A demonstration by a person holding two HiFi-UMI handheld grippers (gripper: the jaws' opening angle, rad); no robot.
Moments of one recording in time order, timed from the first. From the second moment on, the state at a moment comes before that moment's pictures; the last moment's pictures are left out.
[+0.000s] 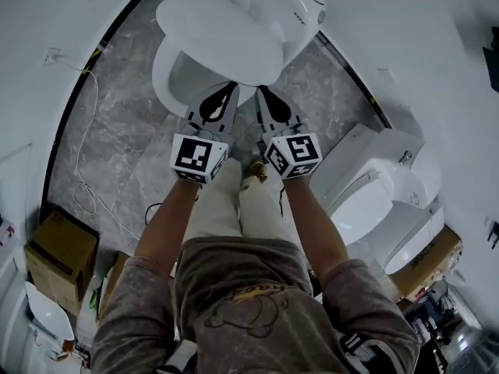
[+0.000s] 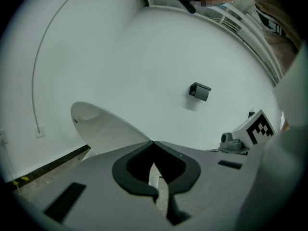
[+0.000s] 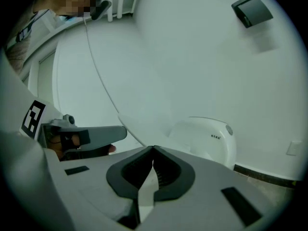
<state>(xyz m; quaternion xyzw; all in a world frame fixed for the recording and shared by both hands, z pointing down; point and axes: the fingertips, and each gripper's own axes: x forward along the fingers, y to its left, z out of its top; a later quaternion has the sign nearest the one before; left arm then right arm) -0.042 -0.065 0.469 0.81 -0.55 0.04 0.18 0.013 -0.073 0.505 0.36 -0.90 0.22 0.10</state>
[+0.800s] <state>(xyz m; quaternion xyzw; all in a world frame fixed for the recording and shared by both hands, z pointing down) 0.055 -0.244 0.412 0.87 -0.48 0.07 0.14 0.143 -0.203 0.447 0.47 -0.85 0.24 0.05</state>
